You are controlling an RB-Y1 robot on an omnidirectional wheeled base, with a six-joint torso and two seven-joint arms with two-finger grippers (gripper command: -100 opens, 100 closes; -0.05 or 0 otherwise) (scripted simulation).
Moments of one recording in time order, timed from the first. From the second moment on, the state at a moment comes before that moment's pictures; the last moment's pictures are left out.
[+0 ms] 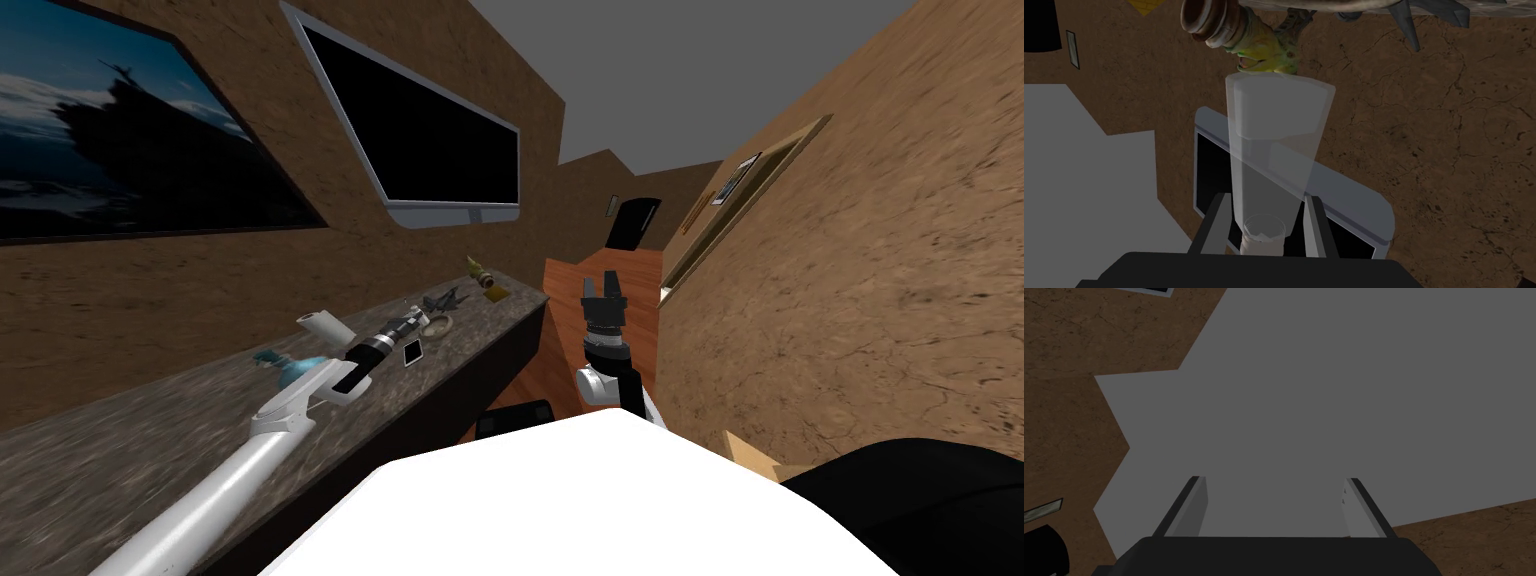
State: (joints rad) left arm -0.01 0.86 -0.07 -1.45 -0.52 -0.27 -0.12; right arm 0.49 0.03 0.06 -2.28 -0.01 -0.62 0.15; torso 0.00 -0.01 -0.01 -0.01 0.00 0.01
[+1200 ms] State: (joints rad) left arm 0.00 0.92 -0.03 -1.37 -0.49 -0.40 -0.10; right arm 0.49 0.03 0.06 -2.28 -0.01 -0.62 0.15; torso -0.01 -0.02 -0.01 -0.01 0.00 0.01
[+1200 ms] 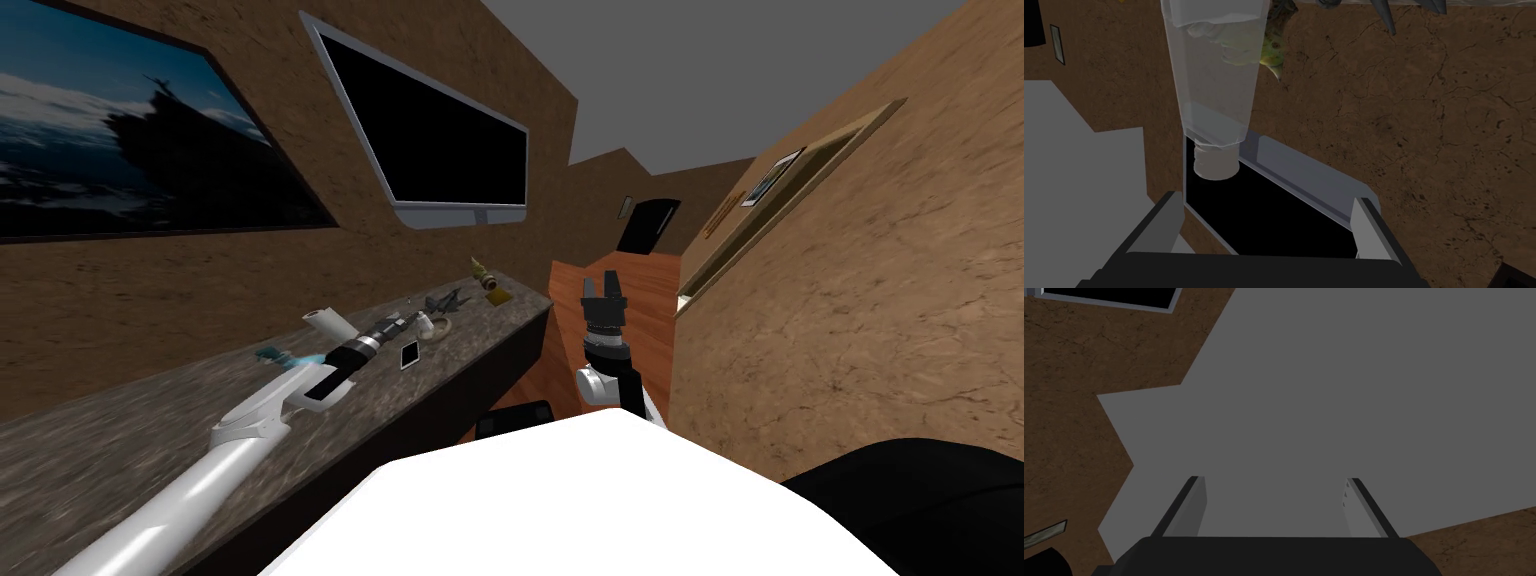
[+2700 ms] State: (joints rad) left arm 0.05 1.07 0.09 -1.18 -0.42 -0.81 -0.05; right arm 0.49 0.03 0.06 -2.28 -0.01 -0.62 0.15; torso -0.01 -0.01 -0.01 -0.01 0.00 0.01
